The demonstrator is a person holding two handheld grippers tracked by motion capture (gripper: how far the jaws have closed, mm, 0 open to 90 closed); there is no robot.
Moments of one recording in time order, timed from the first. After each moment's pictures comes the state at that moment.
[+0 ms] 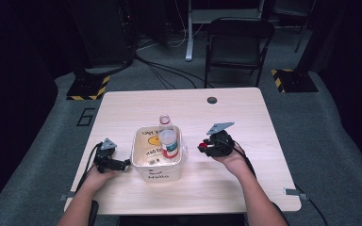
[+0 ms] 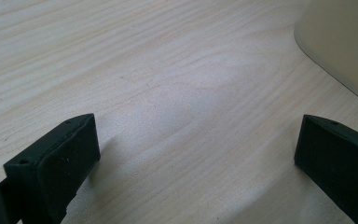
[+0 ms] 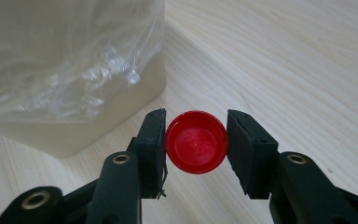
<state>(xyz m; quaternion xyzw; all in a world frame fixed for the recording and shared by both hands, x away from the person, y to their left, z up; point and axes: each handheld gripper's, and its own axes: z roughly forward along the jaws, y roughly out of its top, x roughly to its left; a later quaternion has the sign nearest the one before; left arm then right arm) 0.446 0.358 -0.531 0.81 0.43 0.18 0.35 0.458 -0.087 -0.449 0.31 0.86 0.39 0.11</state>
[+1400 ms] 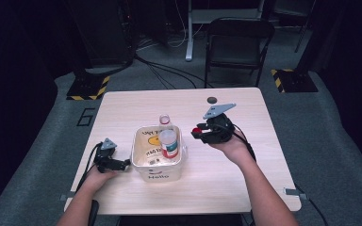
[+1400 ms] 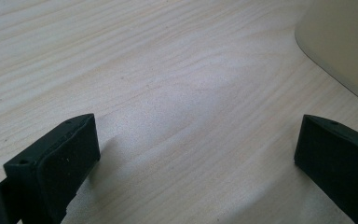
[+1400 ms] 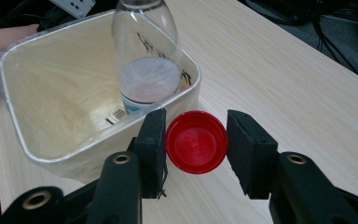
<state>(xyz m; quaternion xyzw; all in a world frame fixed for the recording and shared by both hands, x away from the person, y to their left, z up) 0.447 0.357 -0.531 0.81 0.43 0.18 0.34 0.444 -0.070 -0.356 0.26 0.86 0.43 0.13</state>
